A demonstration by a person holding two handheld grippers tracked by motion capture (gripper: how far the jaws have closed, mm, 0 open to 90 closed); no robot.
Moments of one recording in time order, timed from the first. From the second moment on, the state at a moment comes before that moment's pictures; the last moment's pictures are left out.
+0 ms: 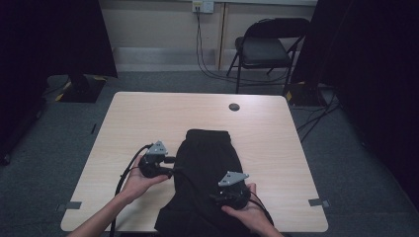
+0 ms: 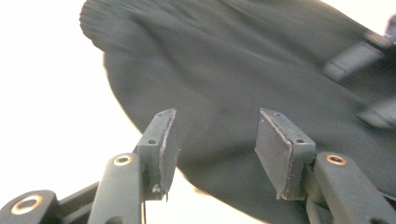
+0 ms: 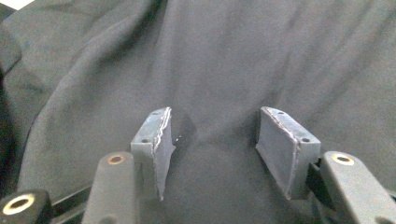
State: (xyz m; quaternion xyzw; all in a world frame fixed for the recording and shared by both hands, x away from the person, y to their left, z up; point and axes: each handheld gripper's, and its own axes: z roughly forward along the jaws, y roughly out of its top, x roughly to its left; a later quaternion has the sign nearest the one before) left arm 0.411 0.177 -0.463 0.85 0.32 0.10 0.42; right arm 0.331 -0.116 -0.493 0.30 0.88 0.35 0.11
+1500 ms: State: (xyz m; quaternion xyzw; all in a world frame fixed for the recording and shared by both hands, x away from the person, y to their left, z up) left arm 0.467 0.154 -0.502 0.82 0.37 0.09 0.42; right arm 0.469 -0.141 -0.498 0.41 0.81 0.39 0.12
